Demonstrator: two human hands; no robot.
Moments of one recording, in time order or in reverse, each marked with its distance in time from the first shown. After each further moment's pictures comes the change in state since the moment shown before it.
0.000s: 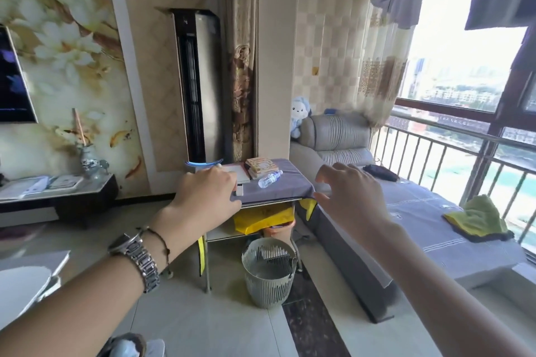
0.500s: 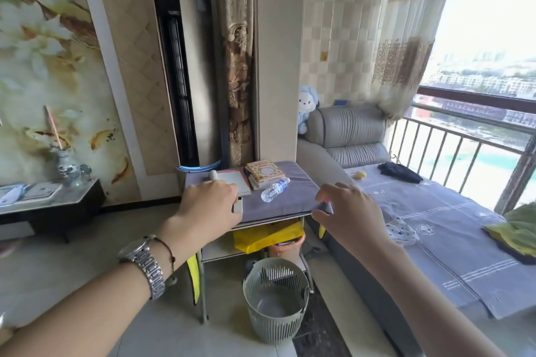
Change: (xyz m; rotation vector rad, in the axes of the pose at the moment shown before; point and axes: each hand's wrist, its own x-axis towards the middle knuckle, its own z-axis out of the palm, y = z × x) left_hand 0.231 -0.038 0.163 -0.024 -0.121 -0.003; right_hand 0.189 0.058 0.196 0.131 -0.136 0.104
